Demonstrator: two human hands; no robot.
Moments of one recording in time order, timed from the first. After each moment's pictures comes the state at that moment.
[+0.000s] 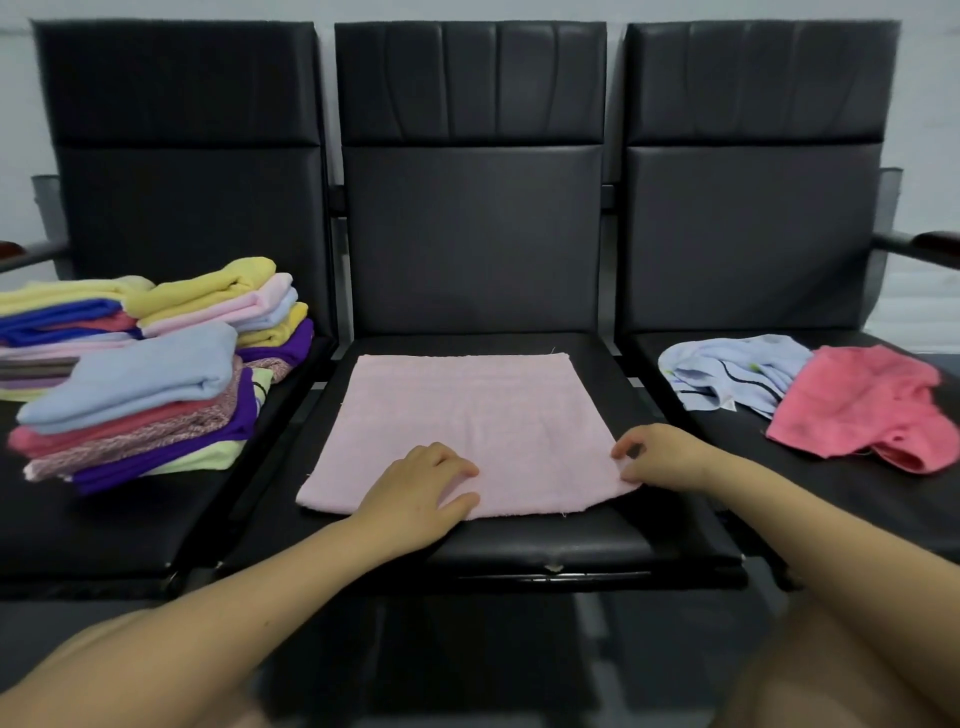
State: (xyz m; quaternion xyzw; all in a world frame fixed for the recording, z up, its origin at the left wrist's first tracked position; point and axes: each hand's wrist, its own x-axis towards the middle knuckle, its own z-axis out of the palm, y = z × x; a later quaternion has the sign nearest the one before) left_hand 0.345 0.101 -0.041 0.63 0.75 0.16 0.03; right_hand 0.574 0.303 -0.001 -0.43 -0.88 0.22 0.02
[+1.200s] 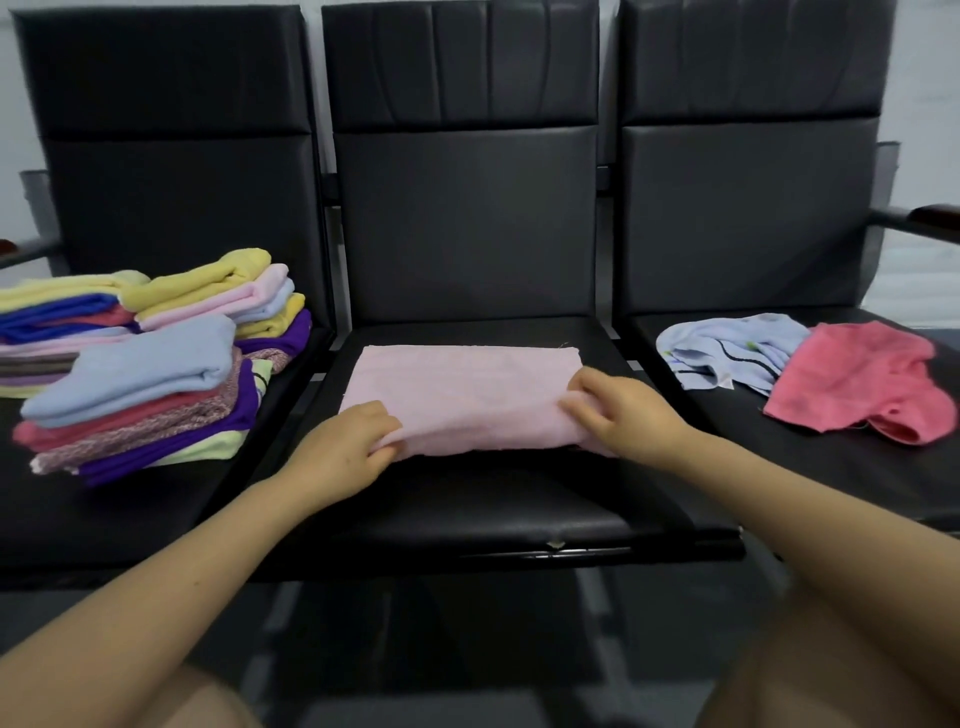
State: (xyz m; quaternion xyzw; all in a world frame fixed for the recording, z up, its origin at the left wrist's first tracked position) left_hand 0.277 0.076 -0.017 0.63 0.76 0.17 -0.04; right_hand 0.551 0.270 0.011 -0.25 -0.93 0.13 0.23
